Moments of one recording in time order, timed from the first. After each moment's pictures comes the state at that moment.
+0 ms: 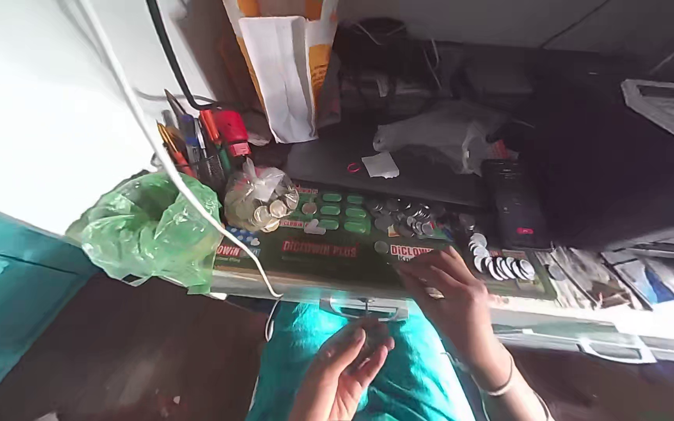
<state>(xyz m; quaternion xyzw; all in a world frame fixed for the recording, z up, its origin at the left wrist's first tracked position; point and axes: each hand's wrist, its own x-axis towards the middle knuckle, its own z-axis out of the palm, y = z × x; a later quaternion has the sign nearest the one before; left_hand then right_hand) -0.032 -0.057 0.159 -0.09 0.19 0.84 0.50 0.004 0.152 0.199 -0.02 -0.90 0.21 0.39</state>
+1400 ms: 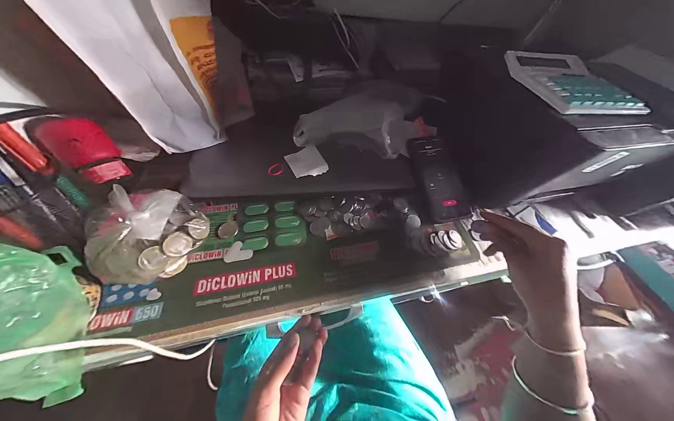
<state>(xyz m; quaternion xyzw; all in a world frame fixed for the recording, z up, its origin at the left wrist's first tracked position) -0.049 -0.050 0.144 -0.16 0.22 0.85 0.45 0.112 0.257 0.242 -0.38 -0.83 0.21 0.36</state>
